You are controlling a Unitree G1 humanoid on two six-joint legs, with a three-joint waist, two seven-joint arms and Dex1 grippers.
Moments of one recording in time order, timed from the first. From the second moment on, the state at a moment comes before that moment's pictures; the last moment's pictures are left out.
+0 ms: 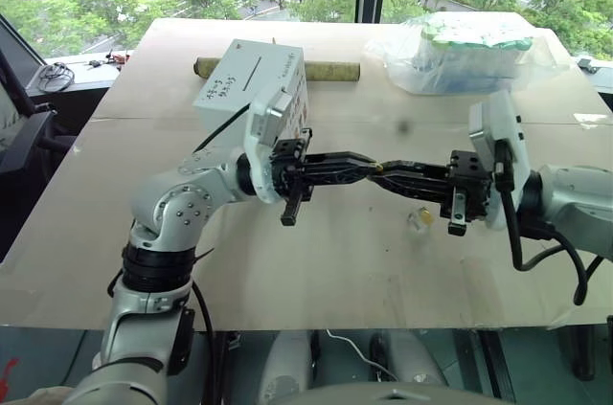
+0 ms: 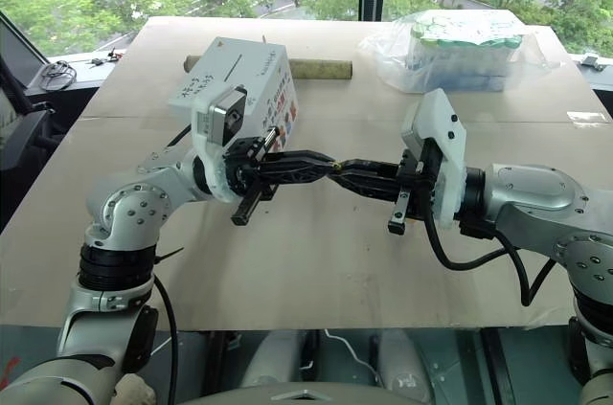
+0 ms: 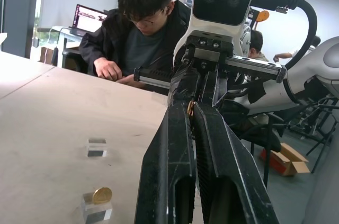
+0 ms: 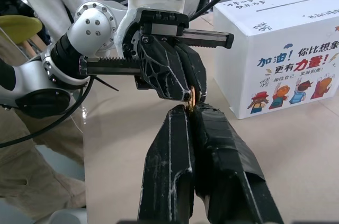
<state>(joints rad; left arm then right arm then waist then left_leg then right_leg) -0.58 0.51 0.01 -0.25 -0.93 0.80 -1.11 -0.51 -0.79 -0.09 -0.72 1.30 1.00 0.37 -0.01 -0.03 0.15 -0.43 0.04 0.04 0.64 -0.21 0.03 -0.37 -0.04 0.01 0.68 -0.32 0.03</state>
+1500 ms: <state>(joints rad) -0.58 0.49 0.00 -0.25 -0.90 0.73 -1.11 -0.51 -0.80 -0.08 -0.73 1.28 0.98 0.38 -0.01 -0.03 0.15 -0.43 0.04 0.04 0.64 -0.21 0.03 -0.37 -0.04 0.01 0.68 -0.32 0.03</state>
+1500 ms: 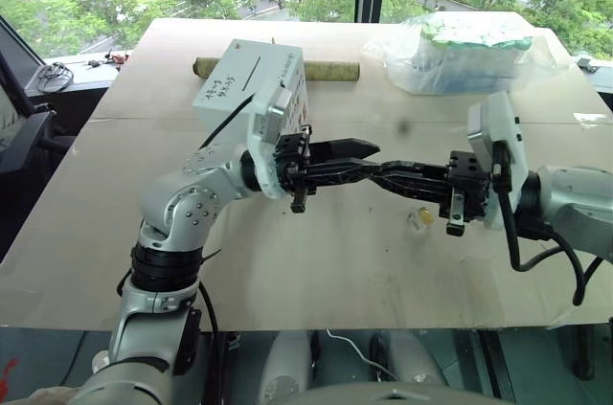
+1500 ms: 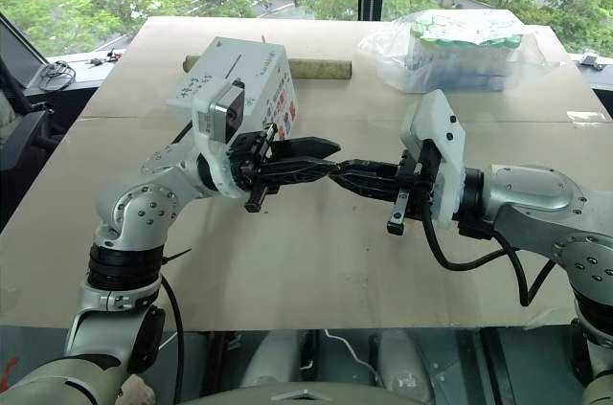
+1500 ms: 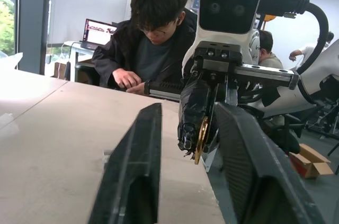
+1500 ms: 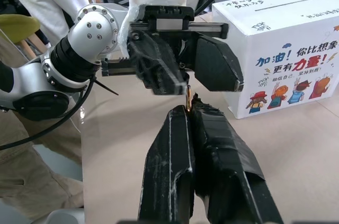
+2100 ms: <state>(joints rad) -0.55 0.51 0.00 -0.27 -0.92 0.74 -1.15 -0.51 -0.81 -0.07 -0.72 1.30 0.98 0.39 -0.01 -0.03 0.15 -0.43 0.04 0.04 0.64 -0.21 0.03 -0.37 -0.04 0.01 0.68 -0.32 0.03</state>
